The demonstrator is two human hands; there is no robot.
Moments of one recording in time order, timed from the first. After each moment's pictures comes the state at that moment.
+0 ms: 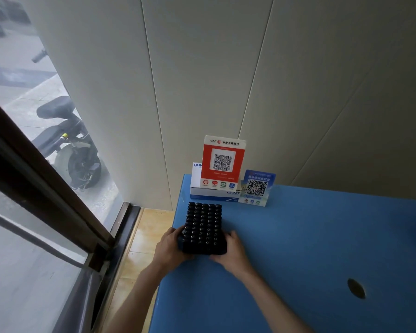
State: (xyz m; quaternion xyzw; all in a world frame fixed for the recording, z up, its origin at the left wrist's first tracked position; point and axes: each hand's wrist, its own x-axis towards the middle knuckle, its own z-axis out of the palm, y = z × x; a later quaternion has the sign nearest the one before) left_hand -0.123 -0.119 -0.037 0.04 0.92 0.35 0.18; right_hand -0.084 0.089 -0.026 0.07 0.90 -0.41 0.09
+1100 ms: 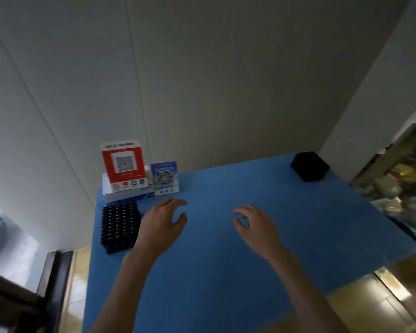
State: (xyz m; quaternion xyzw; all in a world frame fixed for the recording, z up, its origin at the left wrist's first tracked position) left_hand -0.014 0.046 0.125 0.31 0.90 0.32 -0.03; right_hand 0.116 0.276 0.113 0.17 0.94 -0.26 -0.14
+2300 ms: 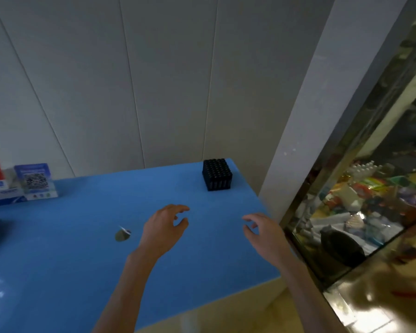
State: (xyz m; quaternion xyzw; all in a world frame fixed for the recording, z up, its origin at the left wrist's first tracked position) left_hand 0.176 0.471 0.092 0.29 0.89 0.35 0.03; right_hand 0.334 0.710 0.106 0.20 0.94 -0.26 -0.09
